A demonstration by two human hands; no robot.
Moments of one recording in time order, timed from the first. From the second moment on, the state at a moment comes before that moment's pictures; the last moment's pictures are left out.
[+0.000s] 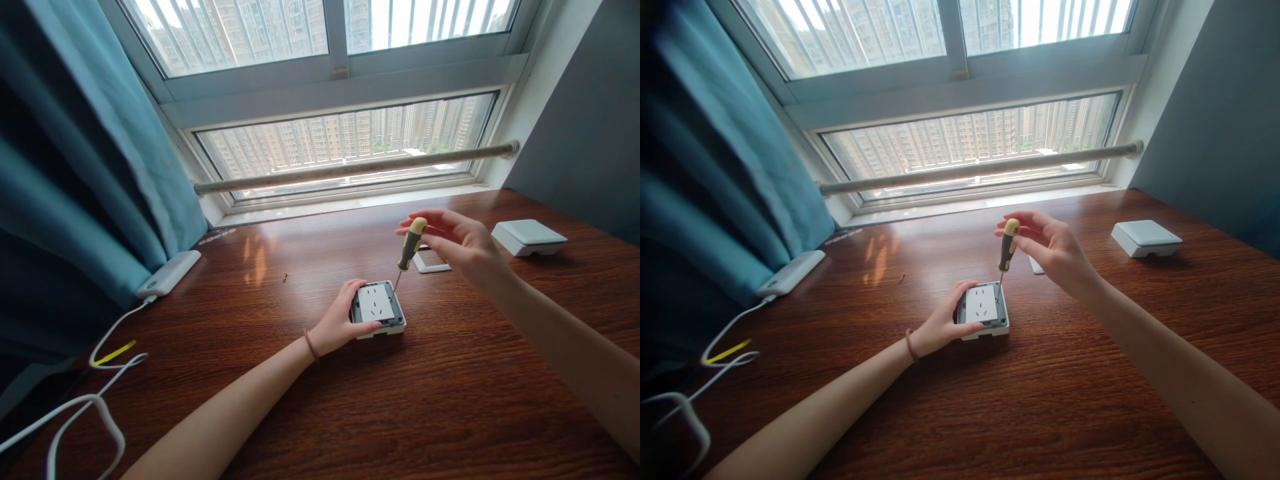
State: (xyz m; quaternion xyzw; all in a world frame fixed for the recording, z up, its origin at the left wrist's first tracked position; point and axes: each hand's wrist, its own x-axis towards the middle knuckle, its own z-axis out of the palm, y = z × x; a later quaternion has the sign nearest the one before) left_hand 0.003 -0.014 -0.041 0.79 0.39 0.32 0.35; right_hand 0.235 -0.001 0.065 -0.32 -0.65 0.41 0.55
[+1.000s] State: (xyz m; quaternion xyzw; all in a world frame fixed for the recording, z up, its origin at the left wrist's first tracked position) left_hand 0.004 -0.015 -0.039 0.79 0.39 0.32 0.35; right_hand 0.235 0.003 0.060 -0.38 -0.64 0.35 0.57
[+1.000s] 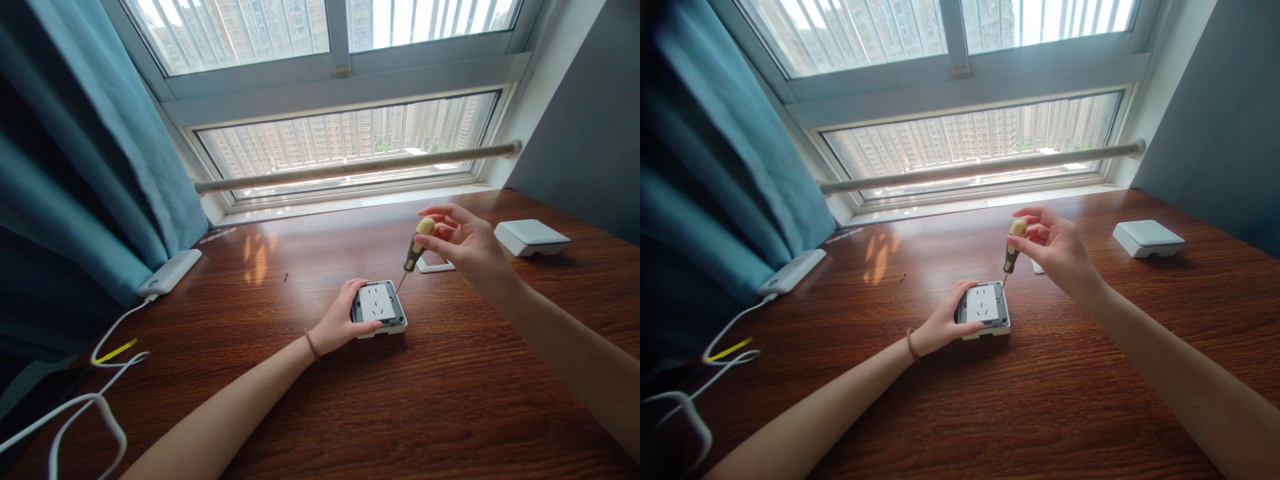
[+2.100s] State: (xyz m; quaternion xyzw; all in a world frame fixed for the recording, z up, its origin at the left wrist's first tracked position) left_hand 0.005 -0.015 -0.037 0.78 0.39 0.32 0.36; right_hand 0.229 0.000 0.058 -0.39 -0.66 0.33 0.55
